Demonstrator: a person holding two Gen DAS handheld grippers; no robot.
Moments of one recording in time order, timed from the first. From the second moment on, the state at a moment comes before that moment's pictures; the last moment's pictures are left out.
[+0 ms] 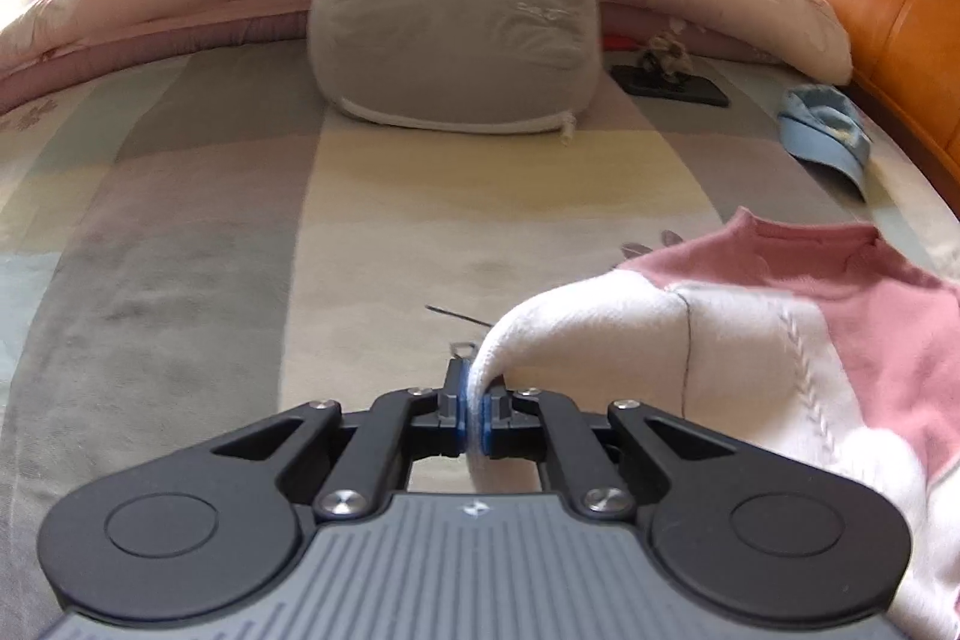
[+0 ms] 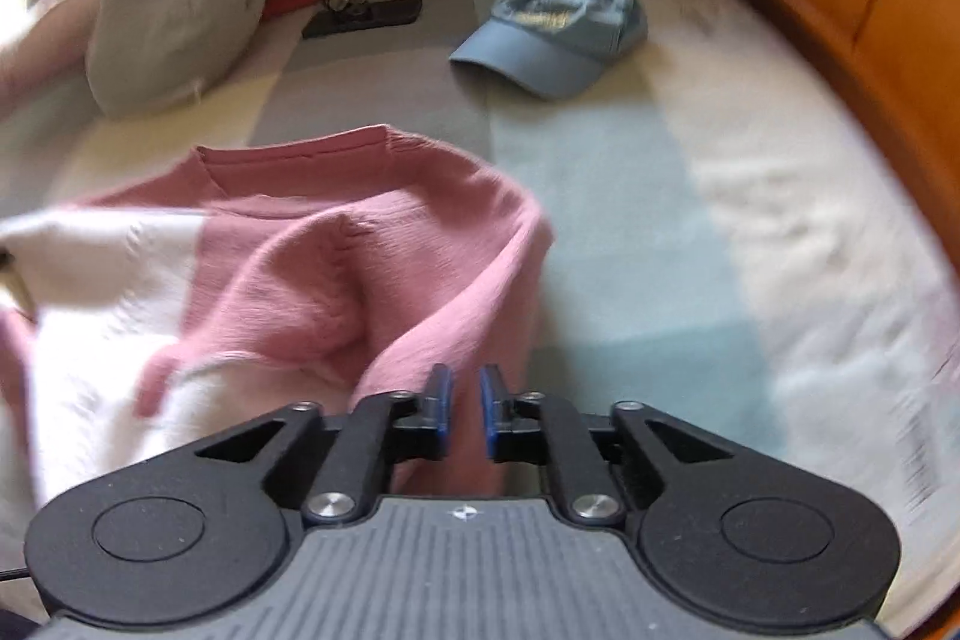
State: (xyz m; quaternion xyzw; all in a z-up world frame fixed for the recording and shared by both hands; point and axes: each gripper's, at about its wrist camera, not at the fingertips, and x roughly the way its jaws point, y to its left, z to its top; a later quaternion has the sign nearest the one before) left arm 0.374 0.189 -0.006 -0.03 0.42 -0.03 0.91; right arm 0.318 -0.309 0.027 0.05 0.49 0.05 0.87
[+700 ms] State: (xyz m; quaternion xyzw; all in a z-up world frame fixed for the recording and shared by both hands) left arm 0.338 0.208 -0.029 -0.11 0.47 -0.07 0.87; right arm 0.279 -0.295 -0.006 0.14 0.50 0.03 0.86
